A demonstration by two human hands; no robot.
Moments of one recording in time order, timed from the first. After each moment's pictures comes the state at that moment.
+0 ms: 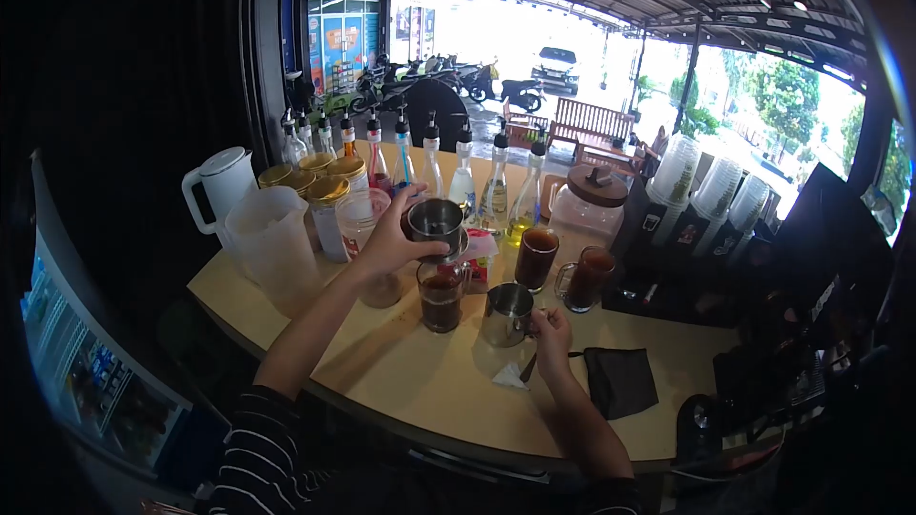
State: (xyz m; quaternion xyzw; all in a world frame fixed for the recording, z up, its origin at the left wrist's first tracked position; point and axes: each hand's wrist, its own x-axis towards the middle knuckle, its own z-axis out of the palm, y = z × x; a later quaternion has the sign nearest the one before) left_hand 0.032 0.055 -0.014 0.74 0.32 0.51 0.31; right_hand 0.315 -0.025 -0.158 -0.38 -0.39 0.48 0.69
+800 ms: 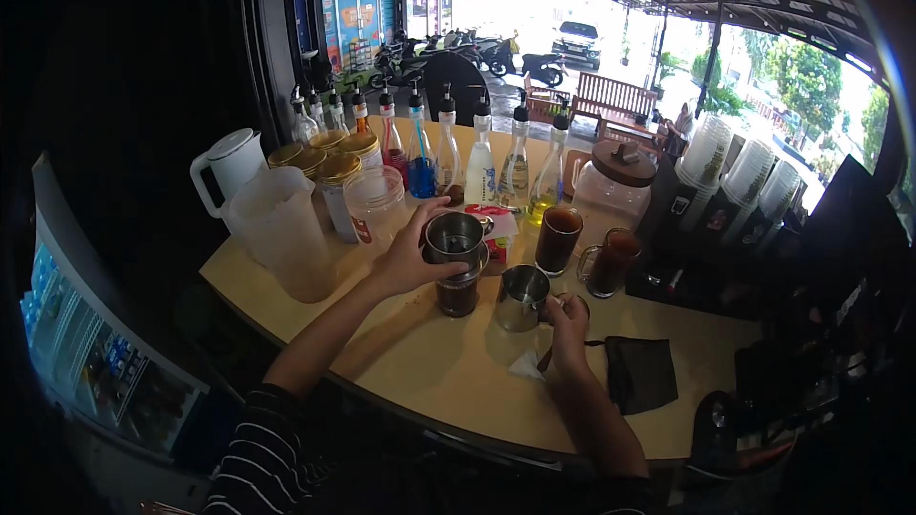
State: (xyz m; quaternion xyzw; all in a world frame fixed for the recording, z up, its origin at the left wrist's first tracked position) left_hand 0.035 0.029 -0.047 0.78 0.32 0.45 0.29; right_hand 0.311 -0.023 -0.162 -0.42 -0.43 0.47 0.65
